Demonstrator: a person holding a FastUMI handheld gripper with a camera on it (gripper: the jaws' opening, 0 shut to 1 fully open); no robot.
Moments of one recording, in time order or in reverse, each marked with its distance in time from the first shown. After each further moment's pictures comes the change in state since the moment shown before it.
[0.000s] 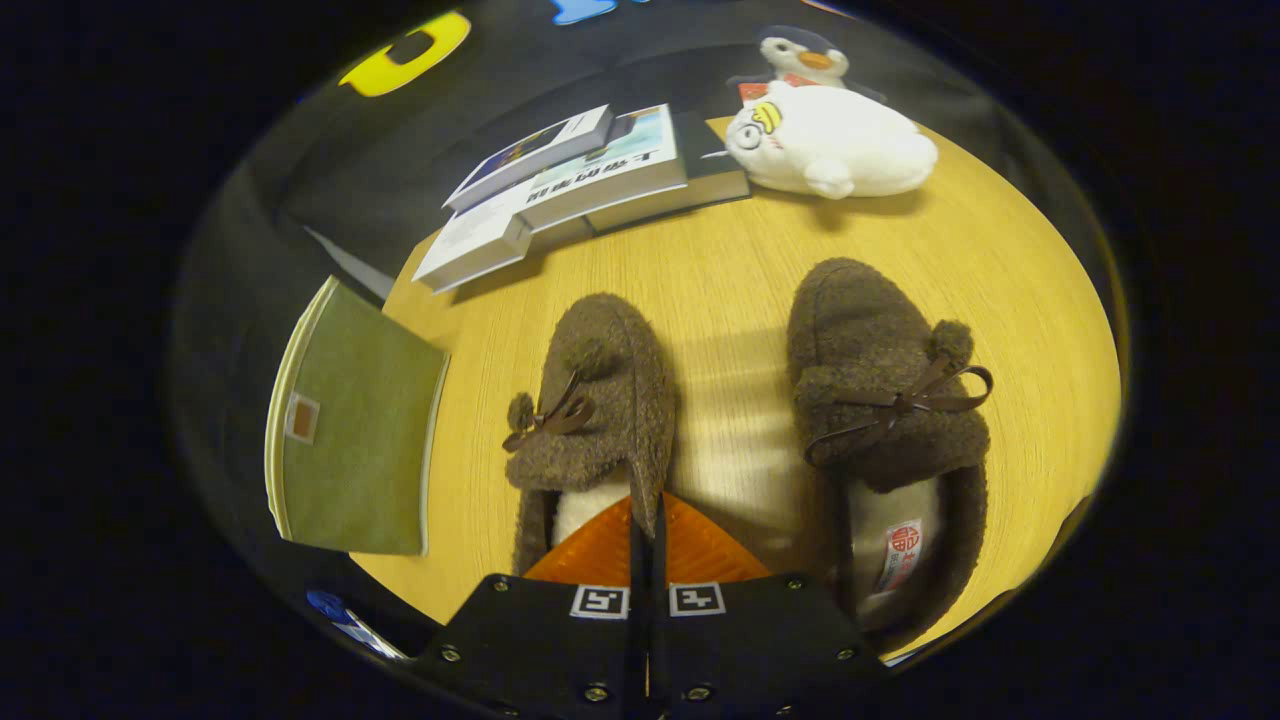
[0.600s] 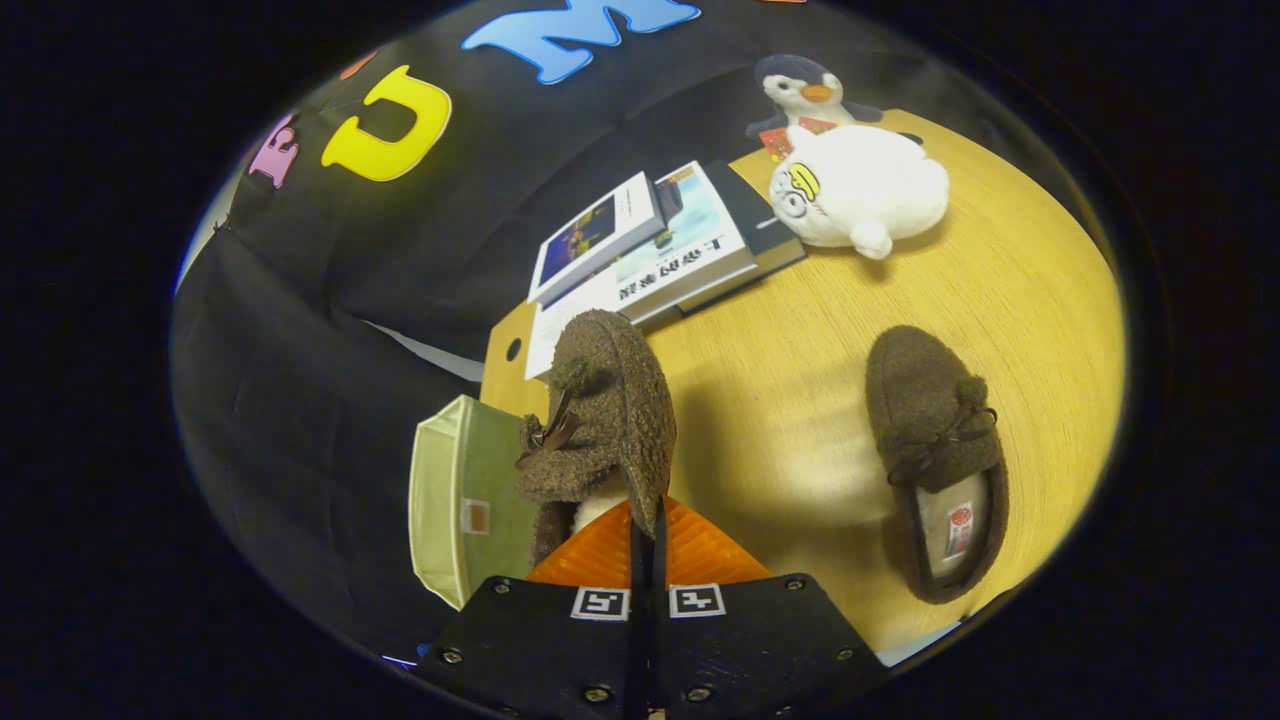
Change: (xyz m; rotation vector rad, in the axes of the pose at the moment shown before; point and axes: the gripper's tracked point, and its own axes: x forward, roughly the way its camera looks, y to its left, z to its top) arm -0.073 0.102 0.070 0.166 -0.105 0.245
